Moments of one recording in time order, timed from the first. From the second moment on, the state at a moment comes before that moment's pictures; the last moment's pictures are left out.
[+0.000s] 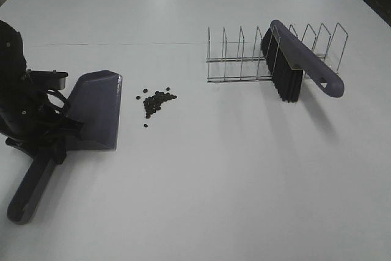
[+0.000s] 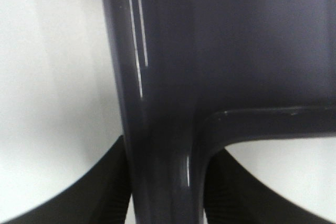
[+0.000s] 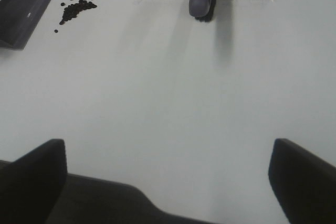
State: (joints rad) left arm -0.23 2.04 -1.11 -0.09 0.72 -0.03; right arm 0.08 0.21 -0.56 0.12 1.12 -0.03
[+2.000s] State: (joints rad) left arm -0.23 2.04 -1.11 -0.07 0.73 -0.02; right arm 0.08 2.49 -2.22 0.09 1.22 -0.03
